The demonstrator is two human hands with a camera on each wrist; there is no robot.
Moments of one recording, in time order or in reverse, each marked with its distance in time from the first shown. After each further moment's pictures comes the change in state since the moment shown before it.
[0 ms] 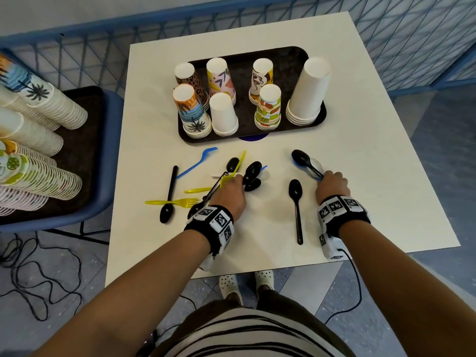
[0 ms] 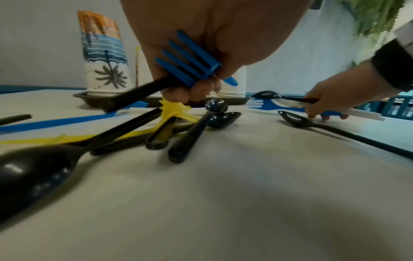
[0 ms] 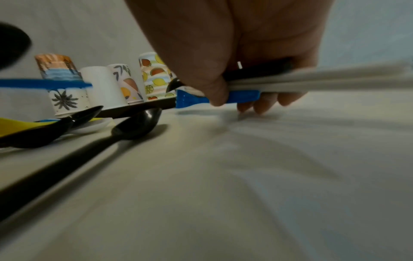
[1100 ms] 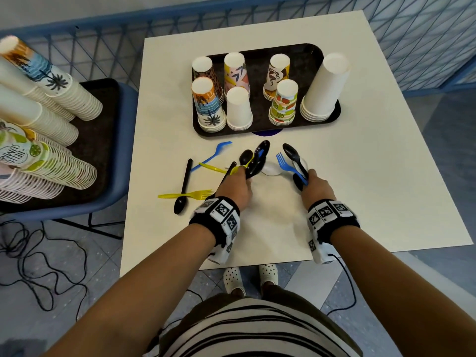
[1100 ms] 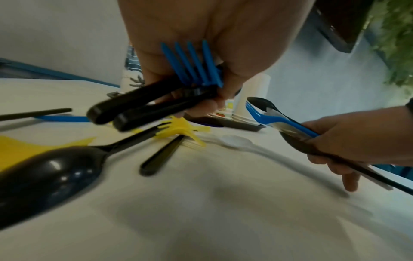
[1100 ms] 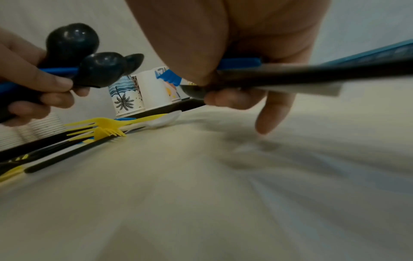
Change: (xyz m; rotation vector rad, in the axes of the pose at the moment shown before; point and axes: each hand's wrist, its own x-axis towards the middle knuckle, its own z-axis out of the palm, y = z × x) left_hand -0.009 -0.012 -0.019 -0.130 0.019 -0.102; right_hand -0.042 -0.044 0.015 0.145 -0.153 -0.099
